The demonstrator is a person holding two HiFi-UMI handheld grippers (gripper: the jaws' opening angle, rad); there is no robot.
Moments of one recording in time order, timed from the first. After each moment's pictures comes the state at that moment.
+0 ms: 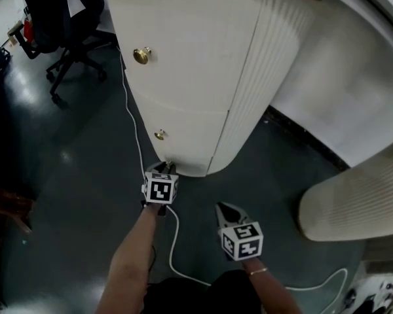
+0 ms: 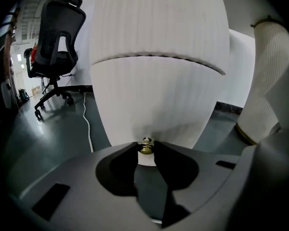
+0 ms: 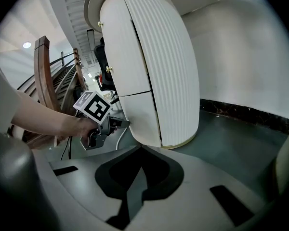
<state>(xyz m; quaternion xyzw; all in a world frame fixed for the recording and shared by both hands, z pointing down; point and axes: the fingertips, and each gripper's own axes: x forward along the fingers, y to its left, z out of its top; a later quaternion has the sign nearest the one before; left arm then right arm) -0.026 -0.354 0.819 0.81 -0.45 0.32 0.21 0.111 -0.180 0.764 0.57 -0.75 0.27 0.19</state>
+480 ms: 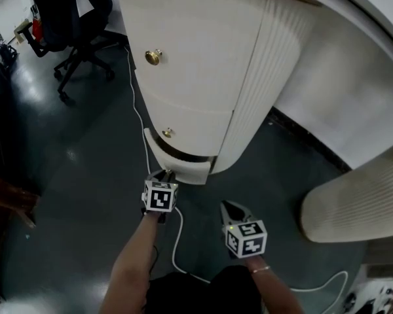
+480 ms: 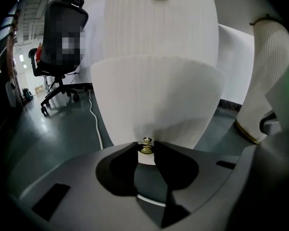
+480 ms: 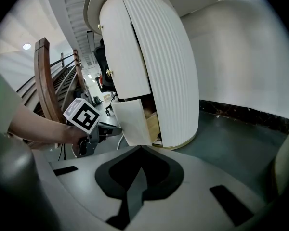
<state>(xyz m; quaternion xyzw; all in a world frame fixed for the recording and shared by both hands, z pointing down) -0.055 -0.321 0.821 0.79 -0.46 0.33 0.22 0.112 -0.178 0.756 0.57 -0.76 0.27 0.18</state>
